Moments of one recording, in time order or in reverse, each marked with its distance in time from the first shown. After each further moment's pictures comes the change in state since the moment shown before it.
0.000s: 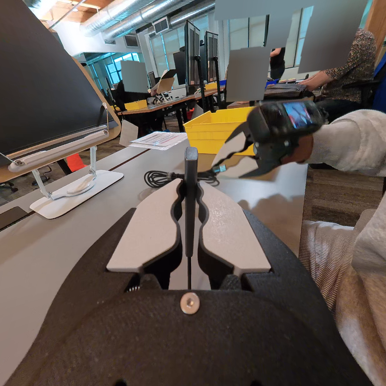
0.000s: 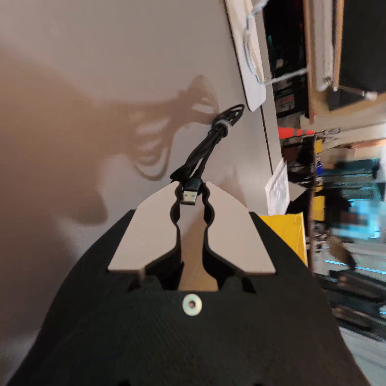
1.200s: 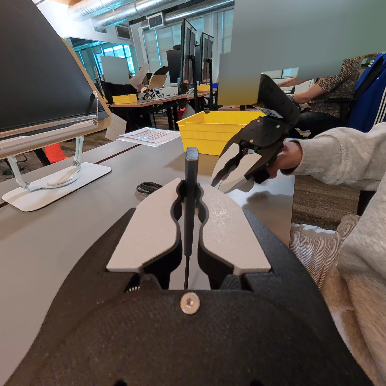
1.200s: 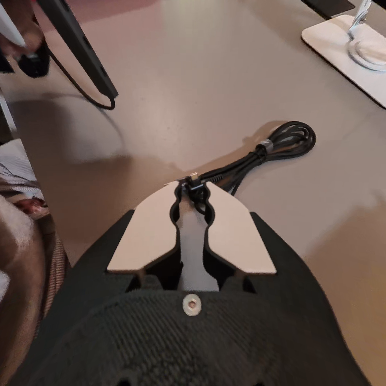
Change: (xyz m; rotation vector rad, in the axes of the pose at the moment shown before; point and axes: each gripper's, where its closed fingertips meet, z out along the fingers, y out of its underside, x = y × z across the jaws) left arm -0.001 0.005 0.003 0.001 0.044 -0.092; right arm -0.047 -0.046 -0.023 0.319 -0.604 0.499
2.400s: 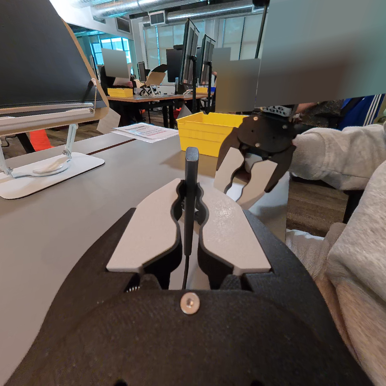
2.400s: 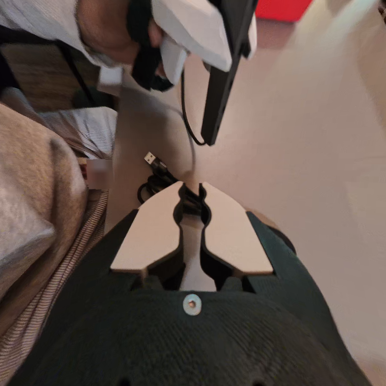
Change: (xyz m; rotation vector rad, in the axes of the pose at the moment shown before) left arm -0.008 0.006 0.001 0.008 0.015 -0.094; right arm -0.069 -0.032 0.013 -0.006 -0.360 -0.381
